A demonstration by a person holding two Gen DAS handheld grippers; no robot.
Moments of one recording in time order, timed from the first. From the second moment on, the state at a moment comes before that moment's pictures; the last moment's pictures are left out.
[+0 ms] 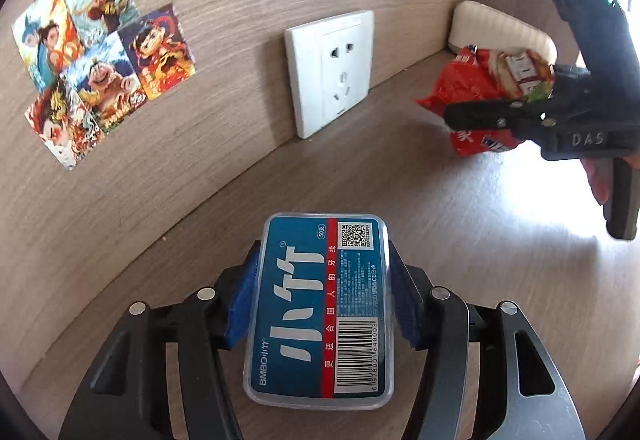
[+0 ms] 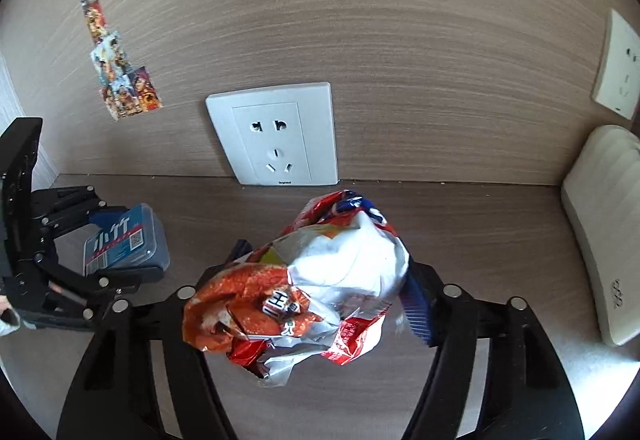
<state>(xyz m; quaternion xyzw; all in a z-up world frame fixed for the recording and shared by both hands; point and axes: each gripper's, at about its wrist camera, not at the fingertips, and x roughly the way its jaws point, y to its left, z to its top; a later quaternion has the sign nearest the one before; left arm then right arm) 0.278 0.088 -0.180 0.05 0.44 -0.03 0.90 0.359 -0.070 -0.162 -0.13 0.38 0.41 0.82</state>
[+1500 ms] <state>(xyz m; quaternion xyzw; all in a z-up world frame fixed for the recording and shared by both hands) 0.054 -0.281 -0.119 0.24 0.30 -0.52 0.76 -0.014 -0.409 -0.093 -0.04 0.41 0.09 0.91</state>
